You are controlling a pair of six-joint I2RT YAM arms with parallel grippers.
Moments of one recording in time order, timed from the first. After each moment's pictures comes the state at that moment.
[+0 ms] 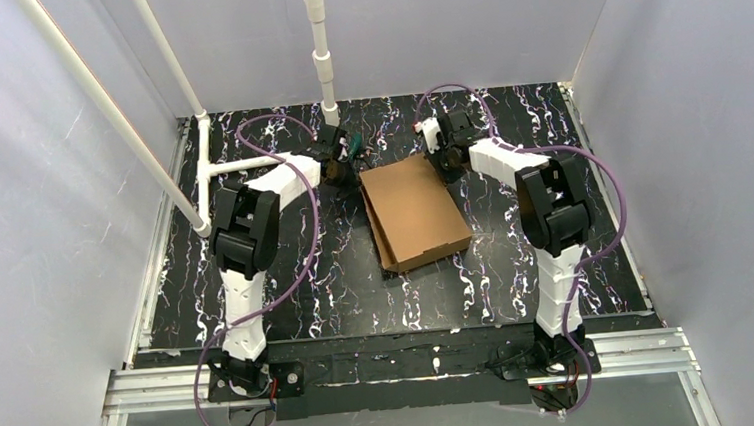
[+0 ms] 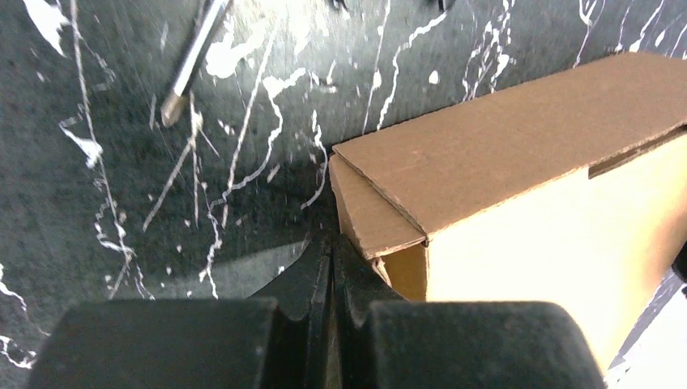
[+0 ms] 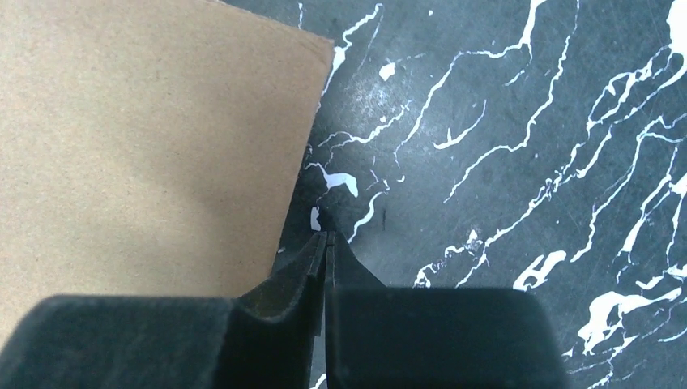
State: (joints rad) left arm -0.42 2.14 1.59 -0.50 0.16 -0.68; right arm 0.37 2.06 1.49 -0.40 -0.10 -0.27
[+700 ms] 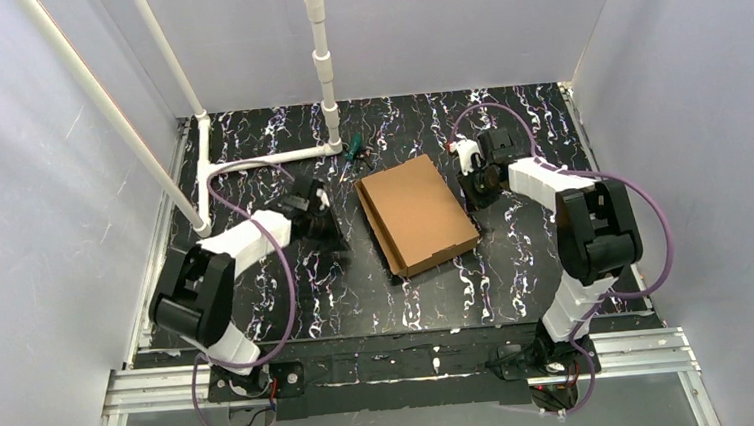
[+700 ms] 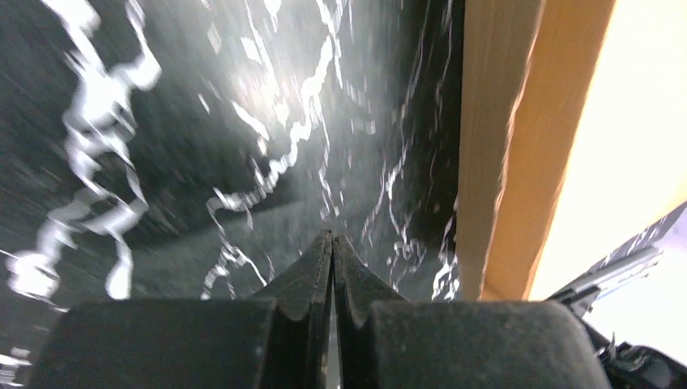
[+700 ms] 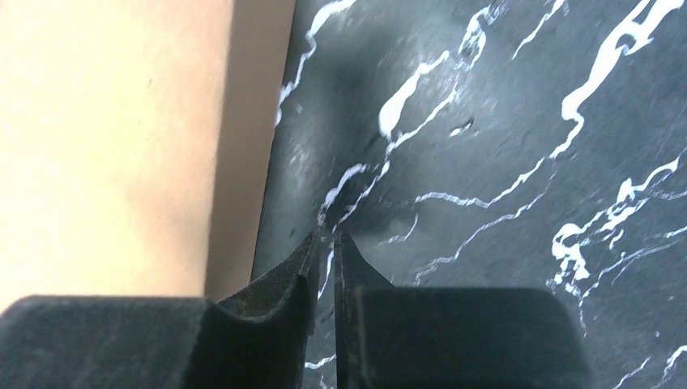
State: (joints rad) left arm -0.43 1.62 0.96 -0.40 0.22 -0.67; right arm 0.23 1.78 1.15 -0.45 -0.24 -0.31
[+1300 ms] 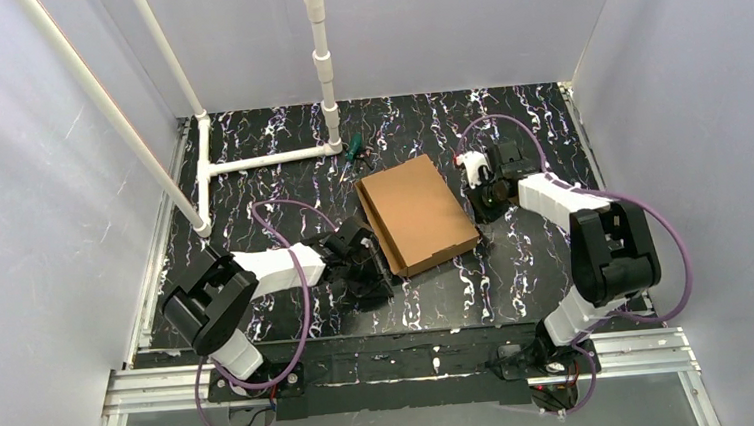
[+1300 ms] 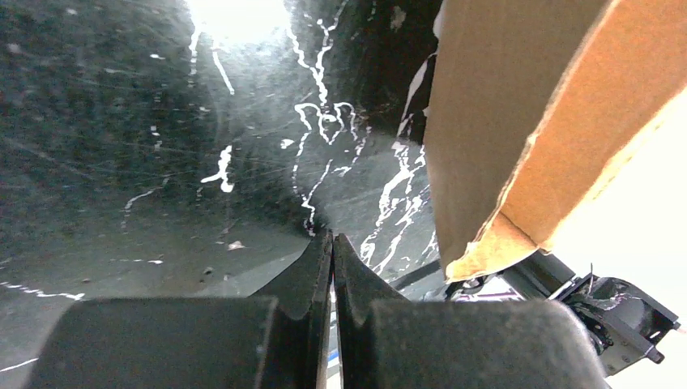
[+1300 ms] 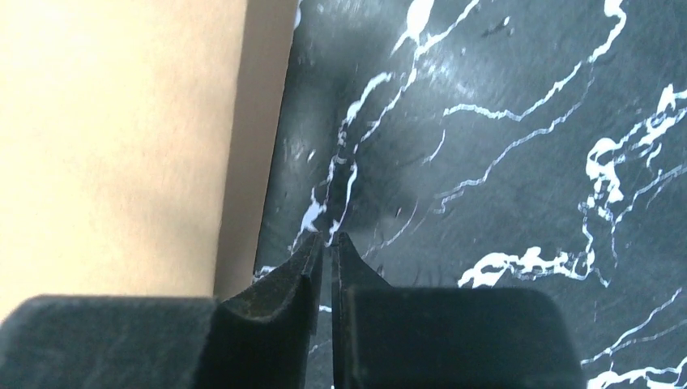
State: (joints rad) left arm -0.80 1.60 0.74 -0.20 0.25 -1.12; right arm 0.24 1.64 0.99 -0.44 -0.23 -0.32
